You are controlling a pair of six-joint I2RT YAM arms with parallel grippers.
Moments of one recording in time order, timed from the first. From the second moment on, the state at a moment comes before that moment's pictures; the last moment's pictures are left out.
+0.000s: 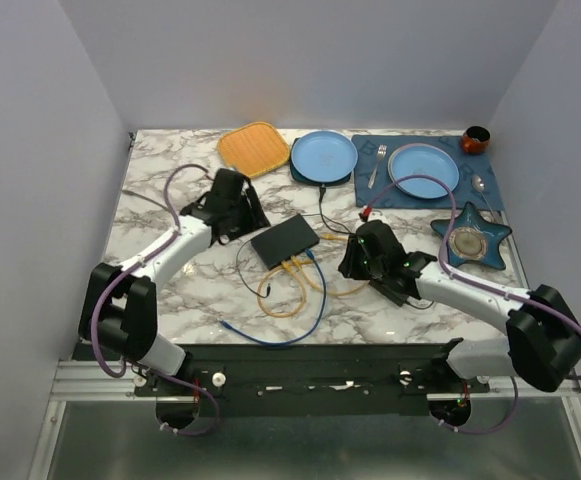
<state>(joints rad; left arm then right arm) -0.31 1.50 1.10 -0.44 0.01 -0.70 0.70 1.28 0.67 -0.18 0.13 0.61</state>
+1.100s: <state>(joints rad) -0.41 1.39 0.73 -0.32 0.04 -0.76 0.89 1.74 0.99 -0.16 0.05 0.66</state>
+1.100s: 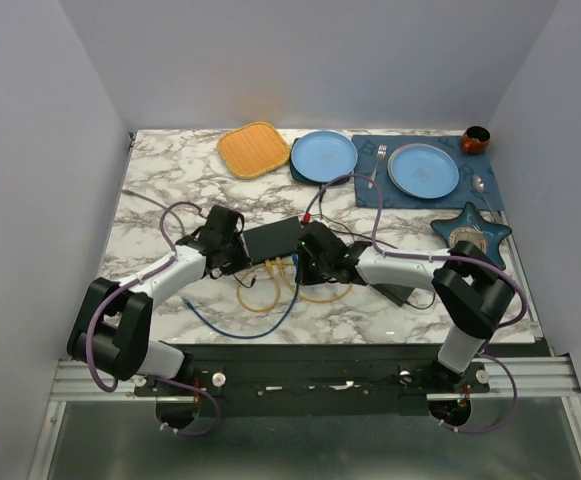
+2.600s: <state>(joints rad) -0.33 1.53 0.80 -0.26 0.11 -0.75 0.76 1.79 1.02 -0.14 0.07 0.50</state>
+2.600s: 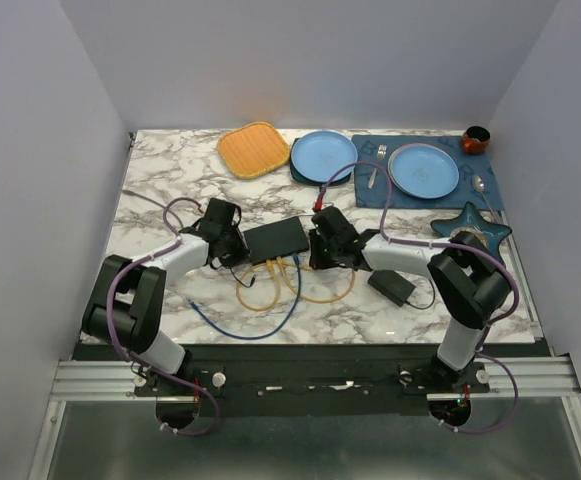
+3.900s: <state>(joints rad) -0.32 1.59 0.90 -0.15 0.20 -0.78 0.67 1.65 0.68 0.28 -0.20 0.84</state>
